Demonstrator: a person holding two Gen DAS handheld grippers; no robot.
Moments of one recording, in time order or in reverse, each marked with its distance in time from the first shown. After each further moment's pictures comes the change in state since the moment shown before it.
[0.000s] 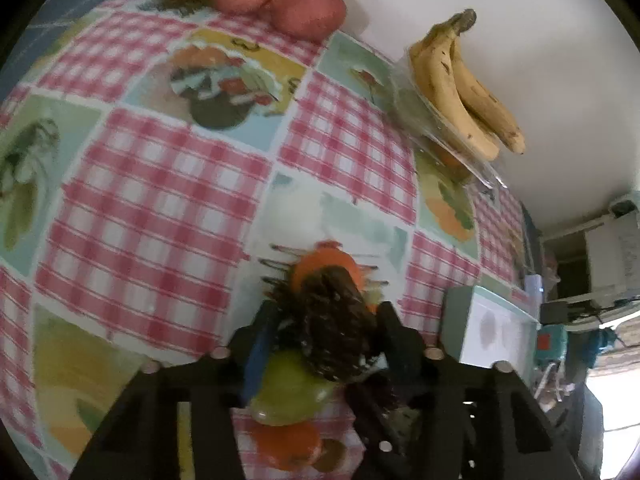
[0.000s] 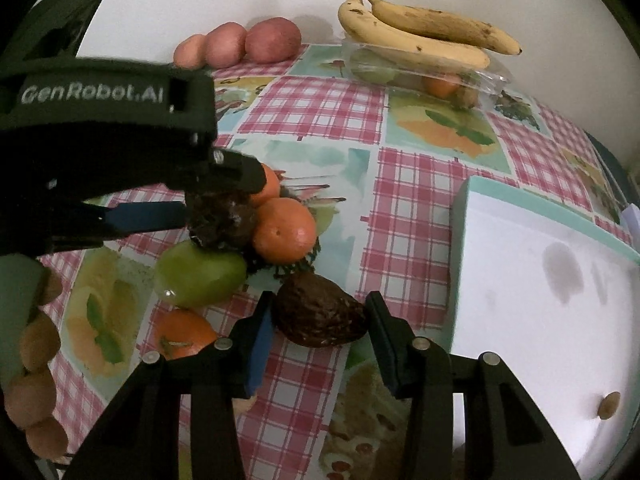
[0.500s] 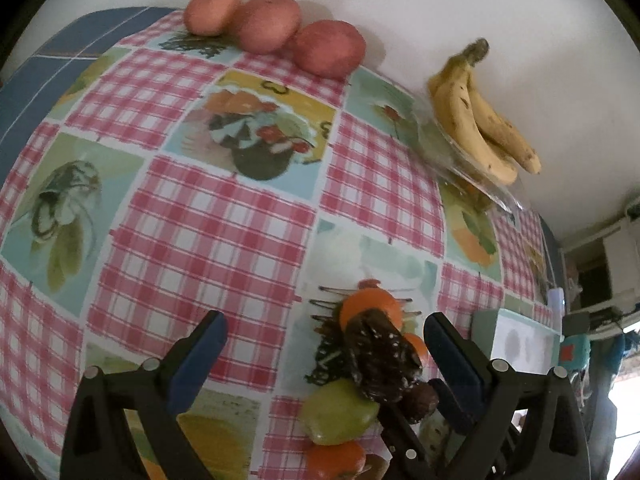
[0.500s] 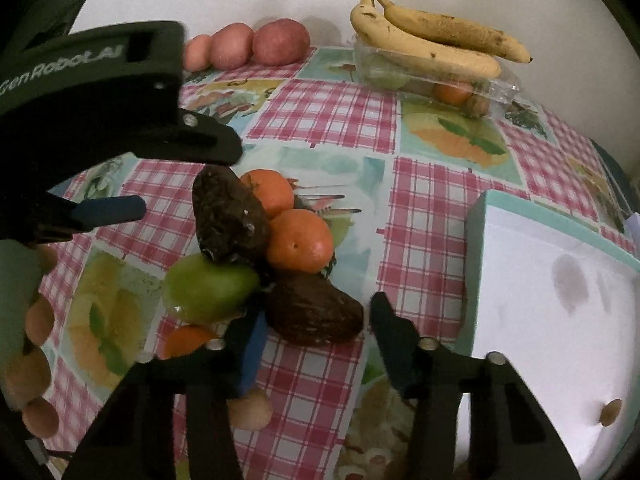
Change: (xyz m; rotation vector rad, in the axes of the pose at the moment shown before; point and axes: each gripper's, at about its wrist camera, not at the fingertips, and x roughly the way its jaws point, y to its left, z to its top) left arm -0.016 0.011 0.010 0.042 -0.098 0.106; right arm 0.005 0.013 0.009 -0.027 -0.013 -0.004
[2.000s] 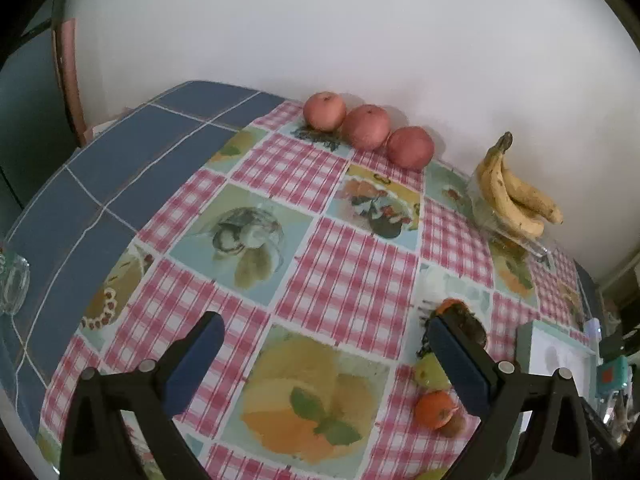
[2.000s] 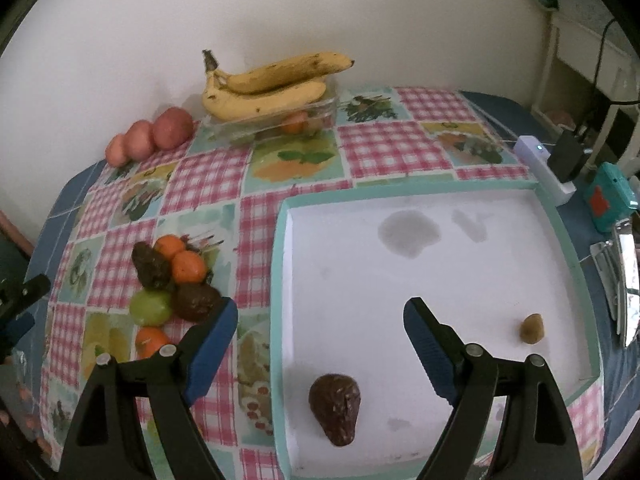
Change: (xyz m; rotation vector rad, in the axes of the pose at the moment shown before) left arm -0.114 0.053 -0.049 -0.031 -0.321 0.219; right arm -0.092 -0.091 -0.034 0.342 -0.118 -0.118
